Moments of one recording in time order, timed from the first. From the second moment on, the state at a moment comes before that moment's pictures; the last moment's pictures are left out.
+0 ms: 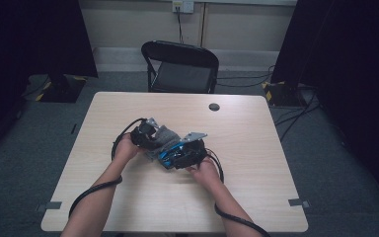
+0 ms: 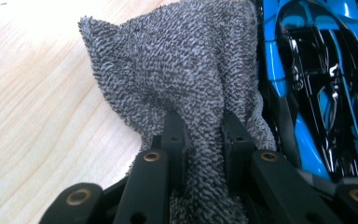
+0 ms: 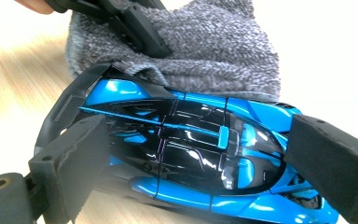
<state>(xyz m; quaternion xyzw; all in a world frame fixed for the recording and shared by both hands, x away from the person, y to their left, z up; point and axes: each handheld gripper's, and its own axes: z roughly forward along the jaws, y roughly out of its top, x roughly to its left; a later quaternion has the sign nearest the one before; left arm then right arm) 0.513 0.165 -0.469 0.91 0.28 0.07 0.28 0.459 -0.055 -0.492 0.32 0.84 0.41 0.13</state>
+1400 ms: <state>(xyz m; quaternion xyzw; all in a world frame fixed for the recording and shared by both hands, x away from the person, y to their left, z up) 0.461 0.215 -0.468 0.90 0.31 0.08 0.30 0.459 -0.055 -0.492 0.32 0.84 0.41 0.13</state>
